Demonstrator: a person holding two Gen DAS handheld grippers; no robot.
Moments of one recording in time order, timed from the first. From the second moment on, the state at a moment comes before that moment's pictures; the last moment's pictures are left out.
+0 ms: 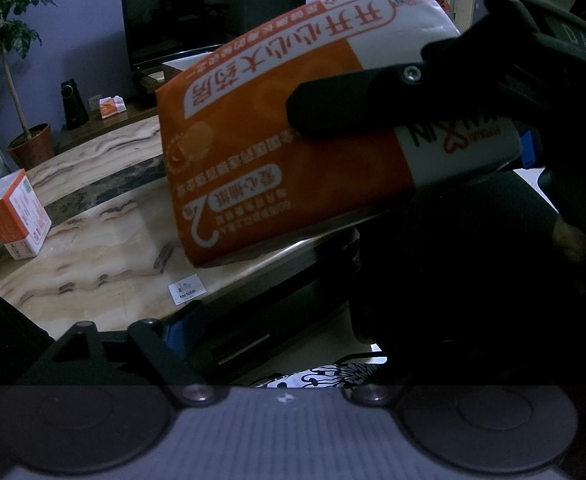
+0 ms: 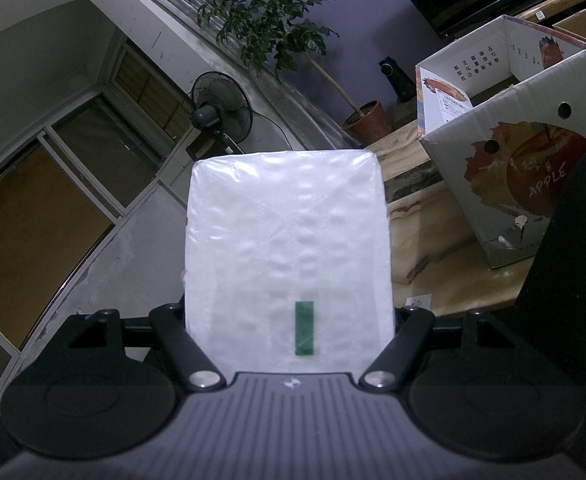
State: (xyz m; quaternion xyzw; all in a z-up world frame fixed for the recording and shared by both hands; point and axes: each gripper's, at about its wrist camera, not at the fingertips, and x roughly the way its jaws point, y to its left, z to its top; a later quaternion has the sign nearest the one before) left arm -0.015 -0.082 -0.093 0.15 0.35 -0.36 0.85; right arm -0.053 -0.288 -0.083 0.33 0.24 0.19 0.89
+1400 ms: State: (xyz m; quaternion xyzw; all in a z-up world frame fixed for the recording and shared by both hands) left arm -0.015 -0.082 -0.094 0.15 0.35 -0.36 0.85; right arm -0.053 -0.287 -0.084 0.33 0.24 0.19 0.89
